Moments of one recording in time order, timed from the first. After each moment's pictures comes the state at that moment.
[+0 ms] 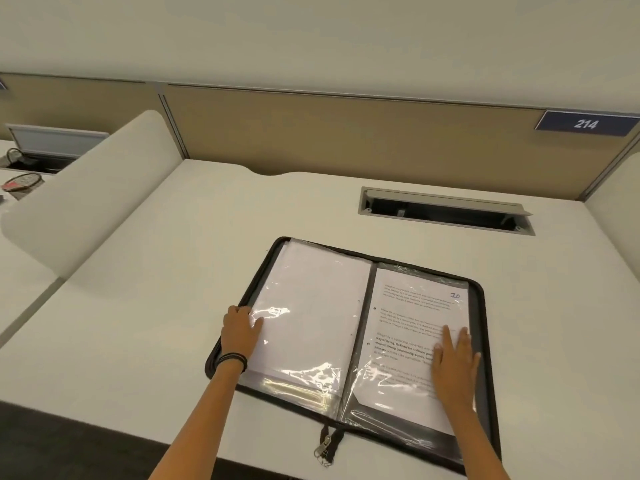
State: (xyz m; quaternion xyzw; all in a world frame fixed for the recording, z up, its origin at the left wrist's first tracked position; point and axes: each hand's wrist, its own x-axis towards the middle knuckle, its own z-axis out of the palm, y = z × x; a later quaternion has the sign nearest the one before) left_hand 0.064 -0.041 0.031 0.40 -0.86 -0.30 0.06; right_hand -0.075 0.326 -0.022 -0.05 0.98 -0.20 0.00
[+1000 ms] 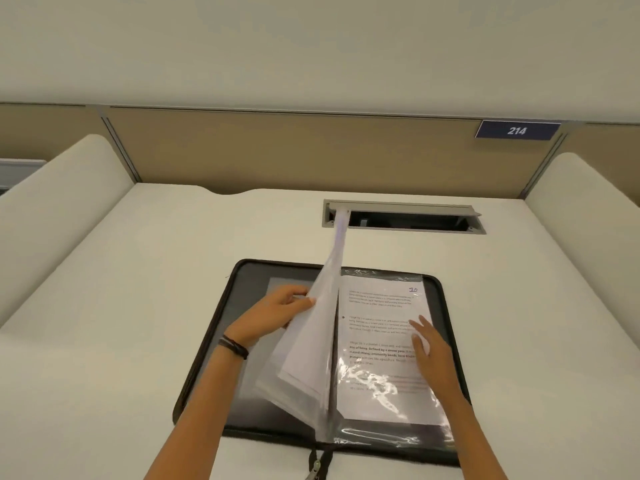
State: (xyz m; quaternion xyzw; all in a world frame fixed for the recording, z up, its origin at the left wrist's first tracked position) left_hand -0.003 0.032 0.172 0.08 -0.80 -0.58 -0.13; right_hand -0.083 0.332 0.037 -0.08 0.87 -0.47 0.05
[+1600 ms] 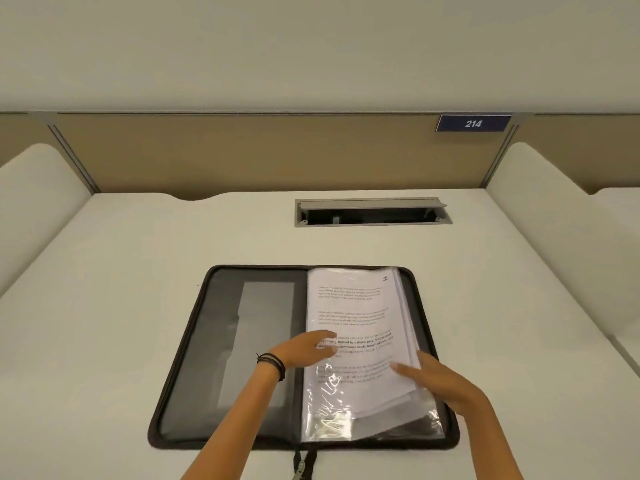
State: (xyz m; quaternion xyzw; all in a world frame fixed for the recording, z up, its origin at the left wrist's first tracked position) left_hand -0.031 0.105 0.094 -0.01 -0.88 -0.37 -0.30; right_hand -0.051 0.378 0.093 -0.01 0.75 -0.51 0.41
